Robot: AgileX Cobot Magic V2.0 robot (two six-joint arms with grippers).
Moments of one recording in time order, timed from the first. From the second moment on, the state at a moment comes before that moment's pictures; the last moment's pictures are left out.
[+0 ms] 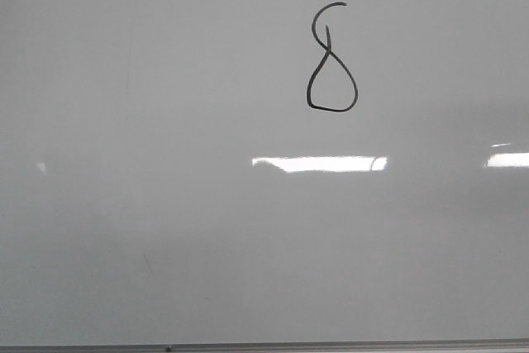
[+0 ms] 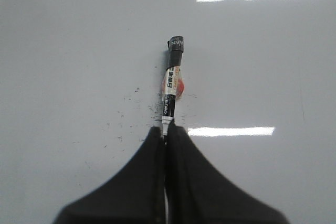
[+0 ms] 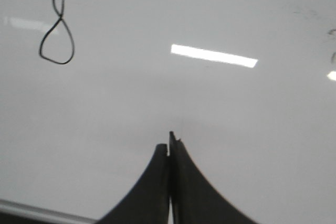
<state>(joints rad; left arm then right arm) 0.01 -0.01 0.01 -0.02 0.01 0.02 0.09 0.07 -0.26 -0.02 0.46 -0.05</state>
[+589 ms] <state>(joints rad) 0.01 -0.01 0.01 -0.02 0.01 0.02 -0.06 -0.01 0.03 0.02 0.07 -0.05</state>
